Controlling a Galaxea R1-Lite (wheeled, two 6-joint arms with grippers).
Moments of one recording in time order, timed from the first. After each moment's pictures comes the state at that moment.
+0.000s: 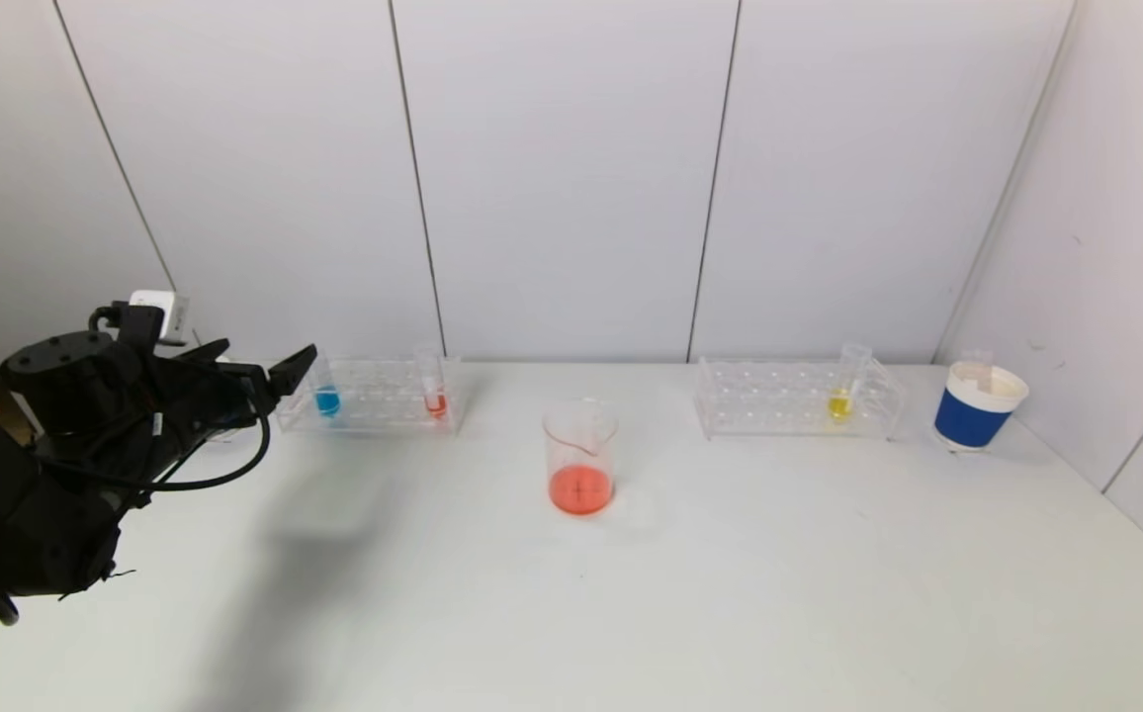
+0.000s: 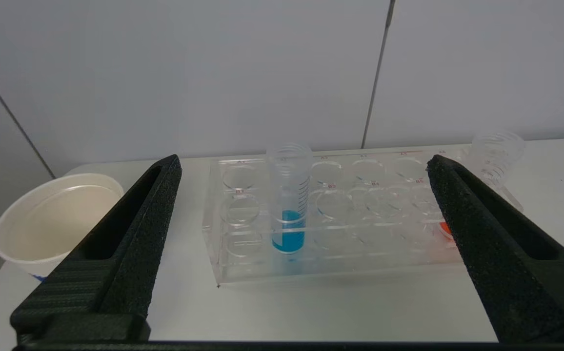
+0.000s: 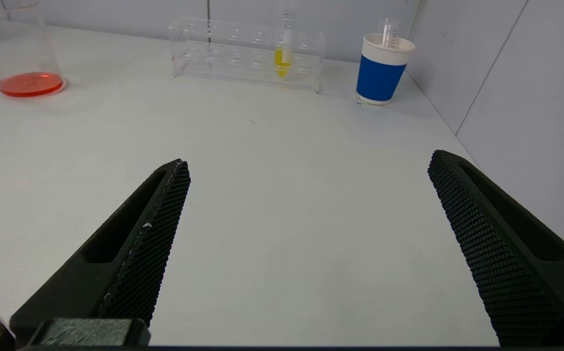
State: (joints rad) left arm 0.13 2.01 -0.63 -1.41 -0.26 -0.01; right arm 0.00 0.00 0.00 0.00 0.01 -0.10
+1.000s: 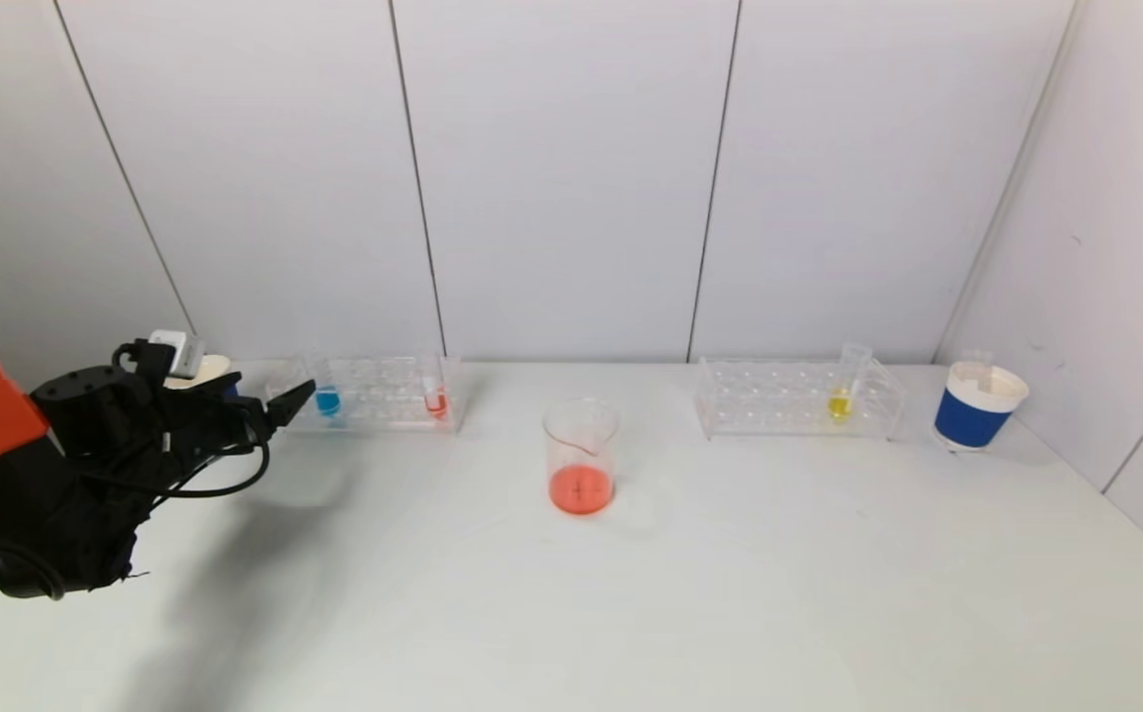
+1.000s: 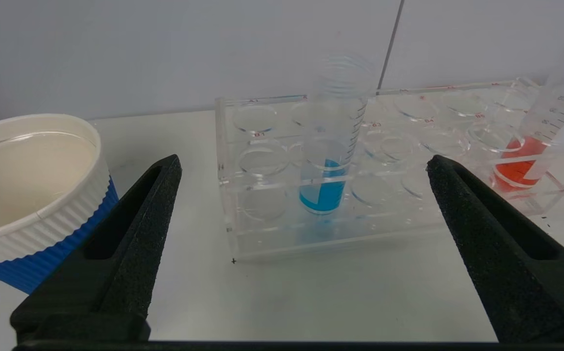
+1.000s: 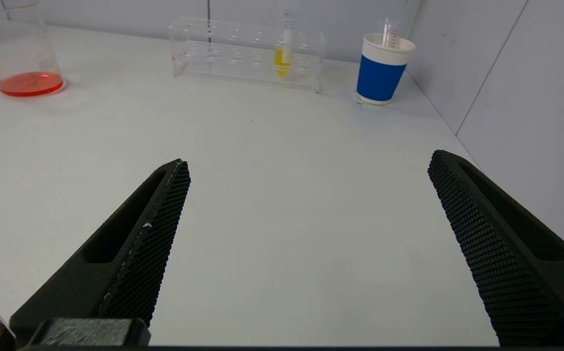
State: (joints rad) left arm 0.23 2.22 -0.72 -1.45 -0.44 0.00; right arm 0.00 0.00 0.00 0.00 0.01 -0.10
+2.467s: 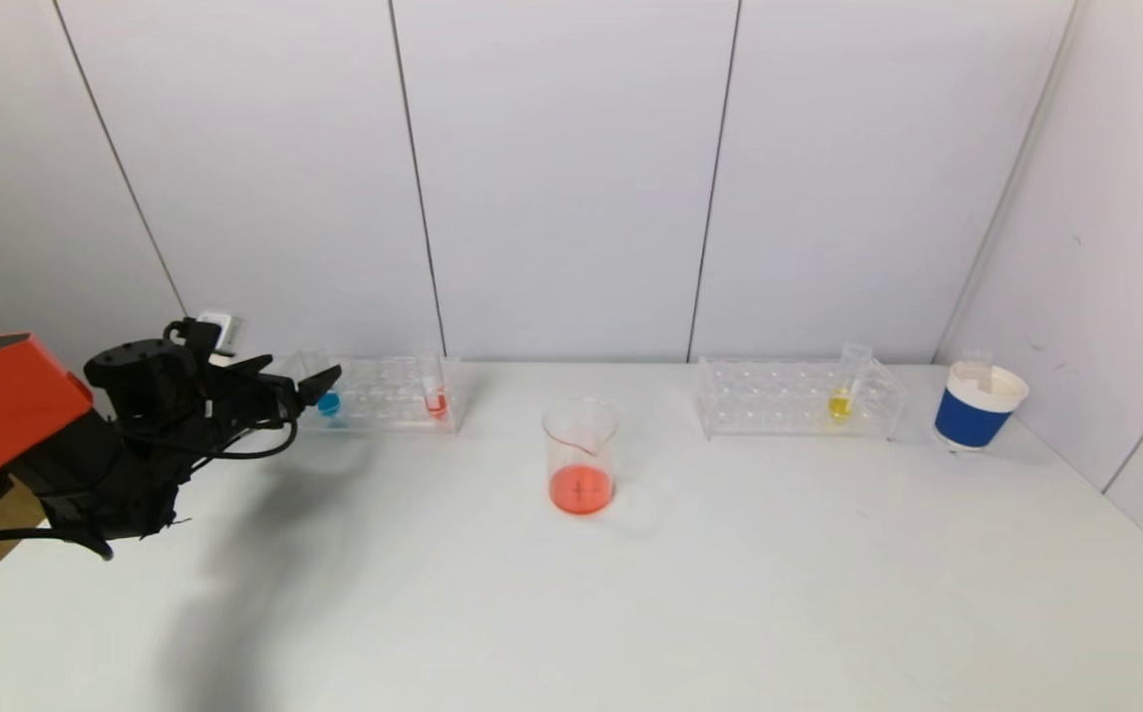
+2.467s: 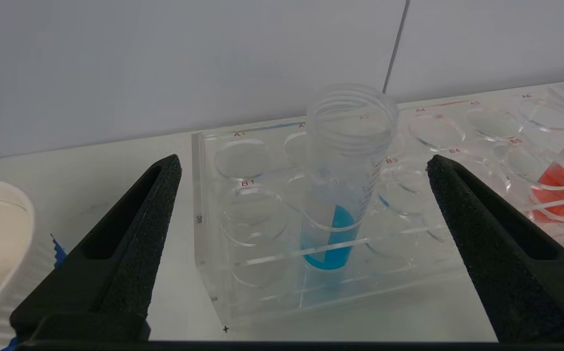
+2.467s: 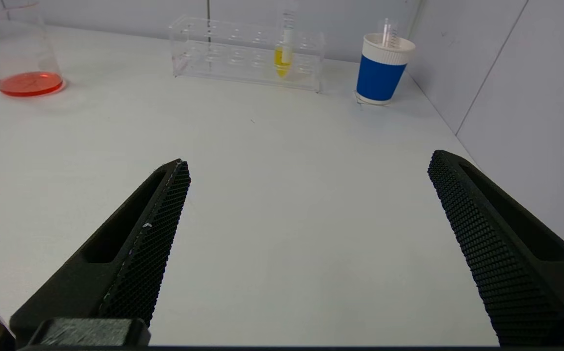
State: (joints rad) left arm 0.18 2.30 -0.96 -1.26 -0.43 0.04; right arm 0.00 0.00 0.00 0.00 0.01 -0.10
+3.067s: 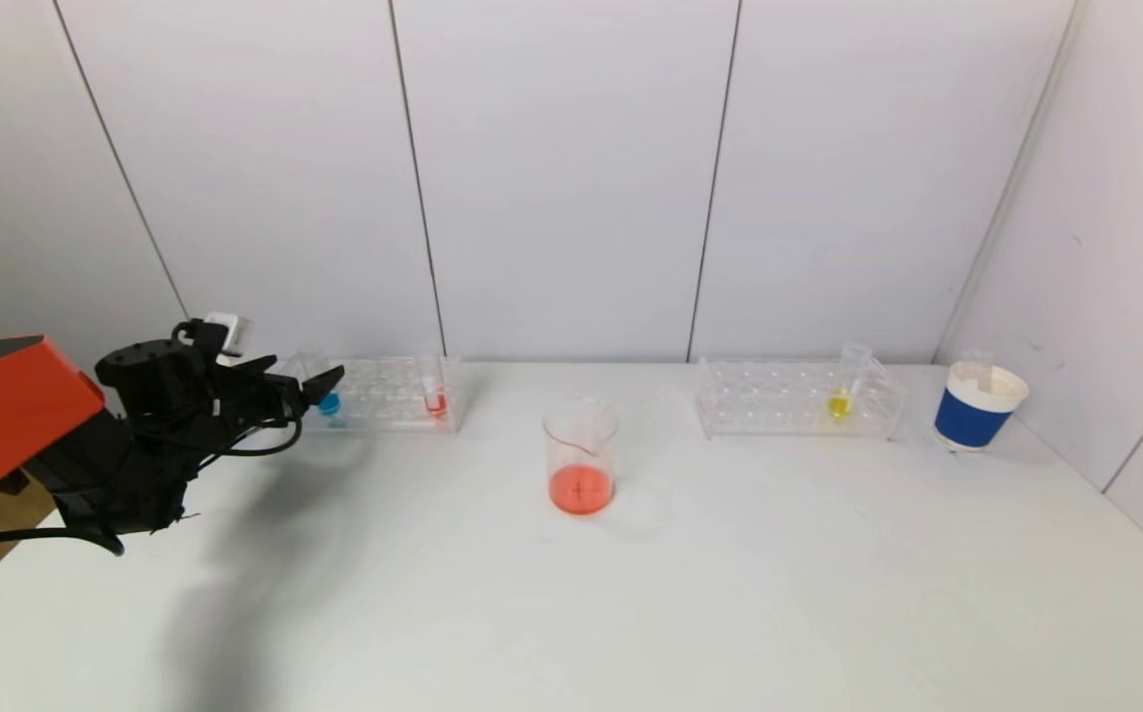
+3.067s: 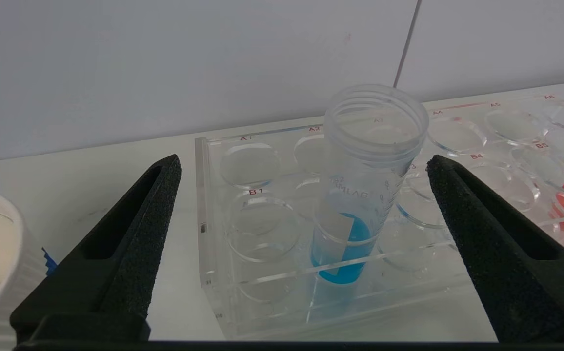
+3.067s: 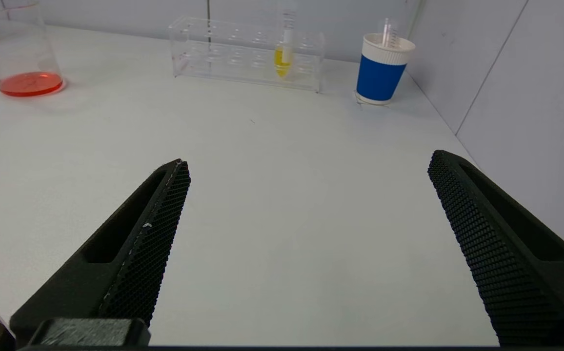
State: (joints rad) left arm 0.18 2.33 -1.01 -1.25 -0.43 0.04; right arm 0.00 0.00 0.00 0.00 0.01 -0.10
